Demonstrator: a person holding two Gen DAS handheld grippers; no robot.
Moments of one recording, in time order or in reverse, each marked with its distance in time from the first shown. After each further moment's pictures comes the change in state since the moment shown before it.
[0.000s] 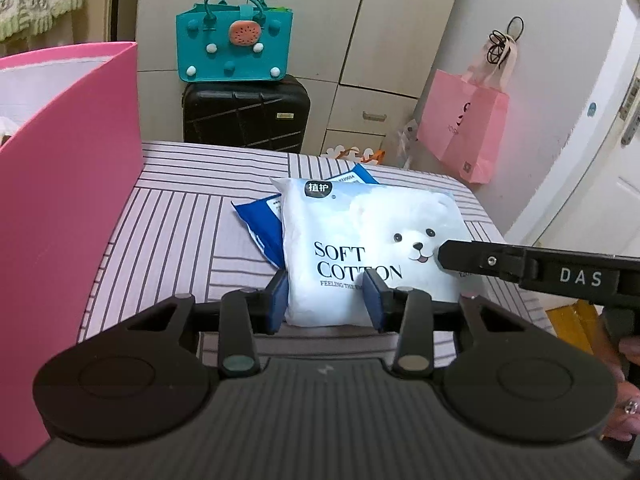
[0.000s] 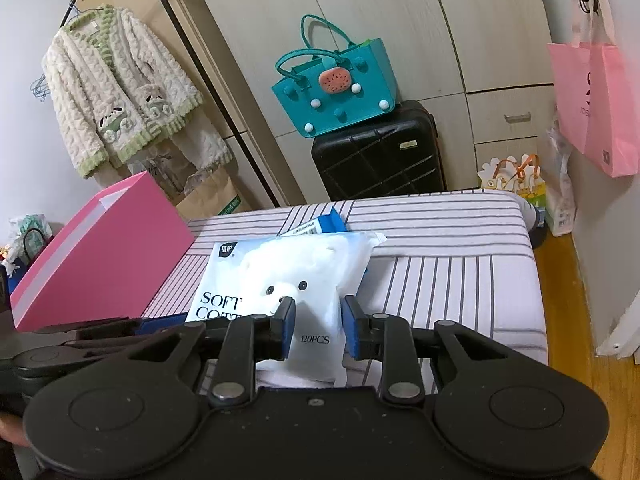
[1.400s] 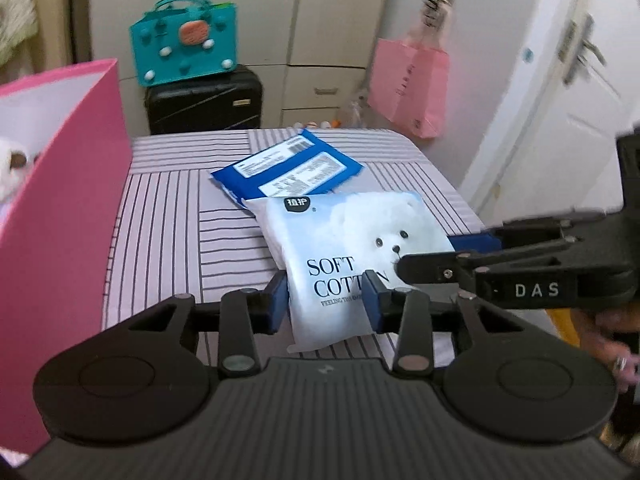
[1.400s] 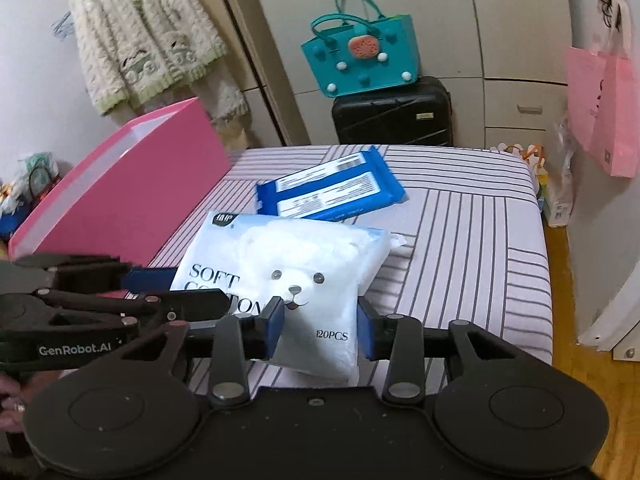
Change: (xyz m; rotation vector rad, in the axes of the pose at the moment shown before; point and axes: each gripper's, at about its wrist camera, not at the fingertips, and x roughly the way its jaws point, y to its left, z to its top) left arm -0.068 -0.015 -0.026 0.180 0.073 -0.095; right arm -0.042 0.050 -0.040 -0.145 0.127 -0.029
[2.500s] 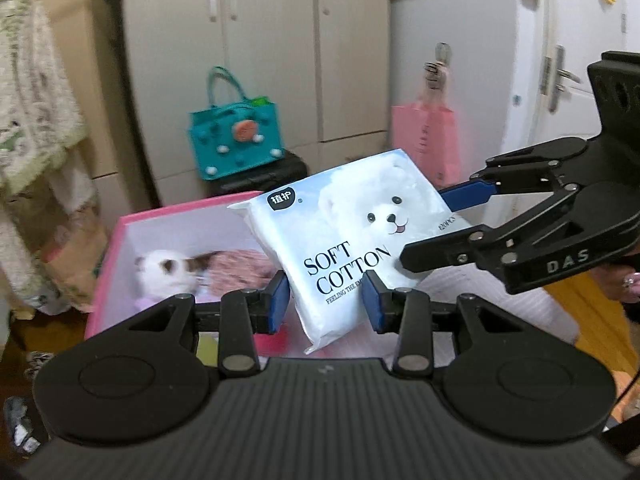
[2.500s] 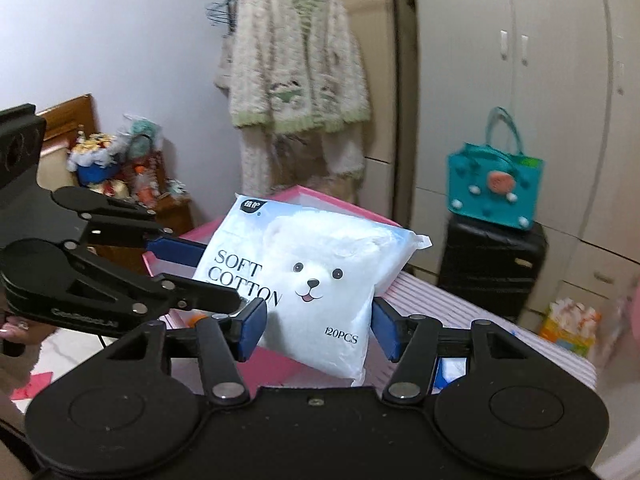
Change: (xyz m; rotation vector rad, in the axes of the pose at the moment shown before) left arm -0.192 0.082 0.023 0.138 -0.177 0.118; right arm -0.055 0.168 0.084 -0.380 -0.172 0.178
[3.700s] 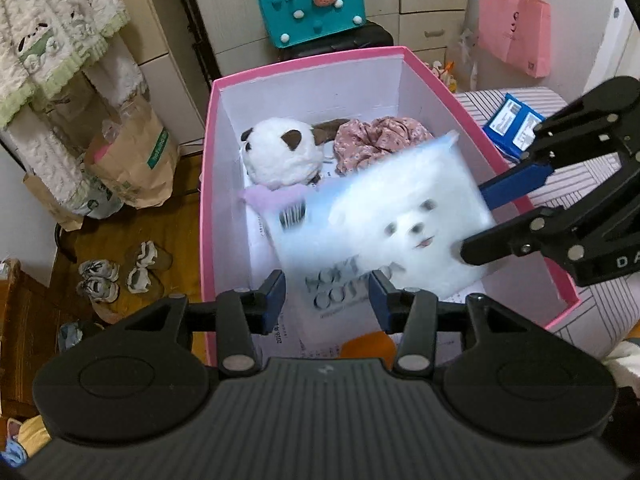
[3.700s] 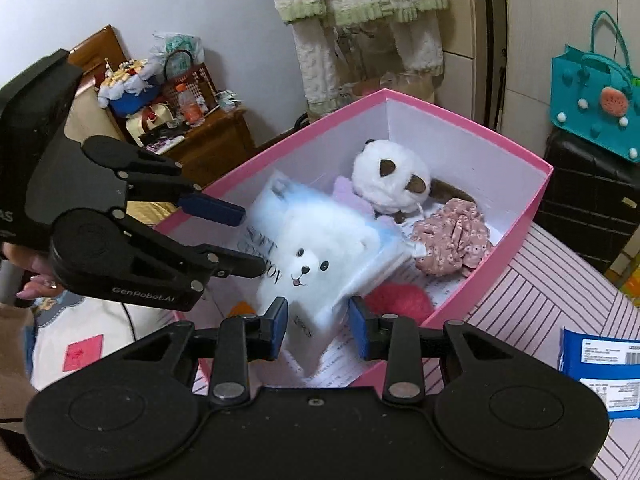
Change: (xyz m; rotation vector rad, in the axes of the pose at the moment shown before) left arm 0.076 0.112 -0.020 -0.020 0.413 0.131; right arm 0.145 0.023 0.021 0.051 0.352 0.211
